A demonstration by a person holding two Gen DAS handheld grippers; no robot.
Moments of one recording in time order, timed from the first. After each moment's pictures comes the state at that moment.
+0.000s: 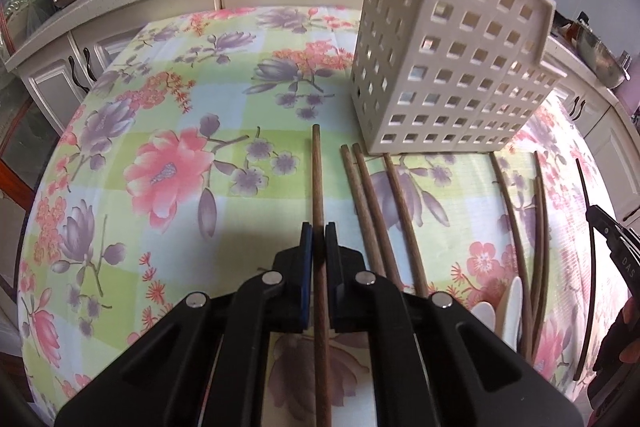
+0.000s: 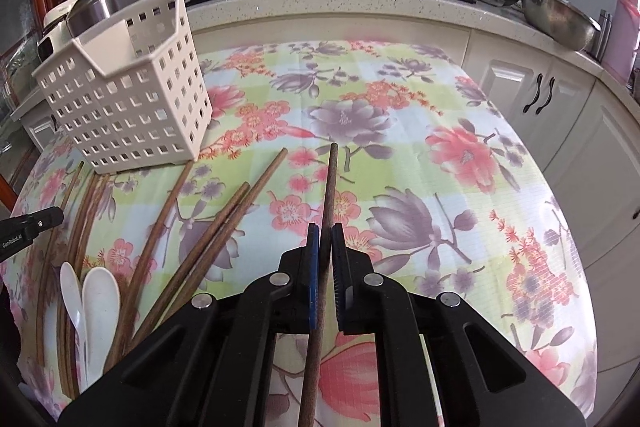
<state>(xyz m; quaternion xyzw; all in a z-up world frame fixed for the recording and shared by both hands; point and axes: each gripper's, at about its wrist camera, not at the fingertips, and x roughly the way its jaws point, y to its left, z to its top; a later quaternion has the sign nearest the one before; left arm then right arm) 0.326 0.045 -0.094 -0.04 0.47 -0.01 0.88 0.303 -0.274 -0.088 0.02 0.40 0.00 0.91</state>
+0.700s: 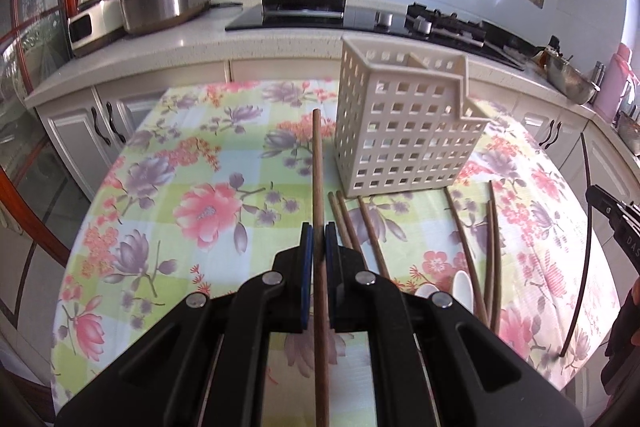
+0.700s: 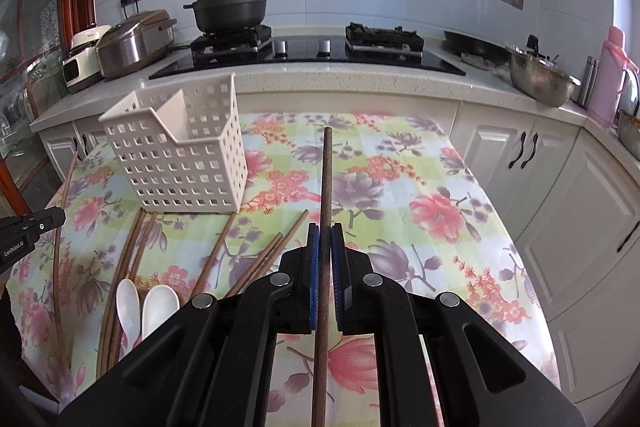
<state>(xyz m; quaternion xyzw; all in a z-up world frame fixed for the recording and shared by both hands) 0.263 0.042 -0.027 -0.02 0.37 -0.02 0.93 0.251 -0.262 -0.020 0.00 0.31 0.01 0.95</state>
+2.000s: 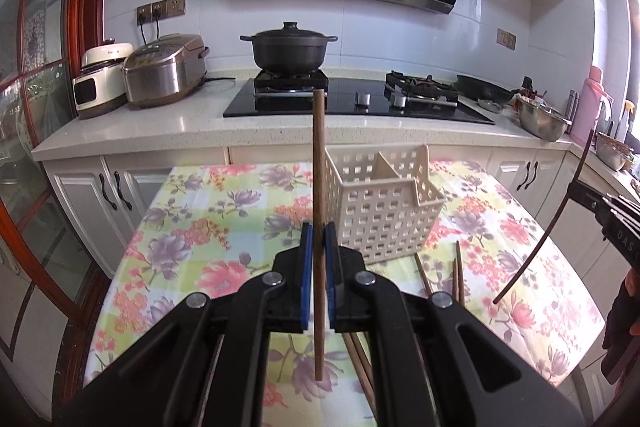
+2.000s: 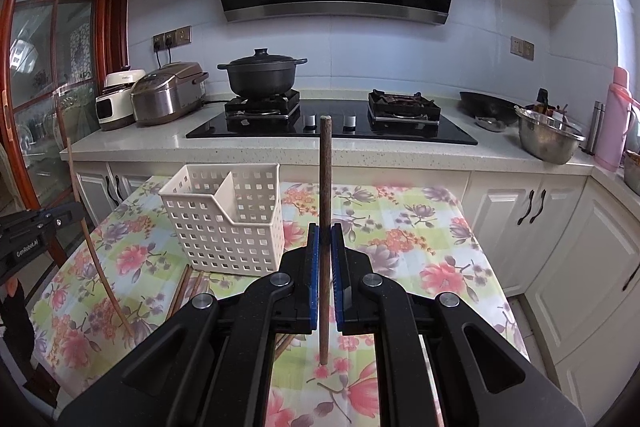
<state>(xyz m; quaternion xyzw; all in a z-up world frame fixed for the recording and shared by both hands) 0.233 0.045 0.051 -0.01 0.27 -0.04 0.96 0.230 -0.250 0.049 0.00 0.22 0.05 0.97</state>
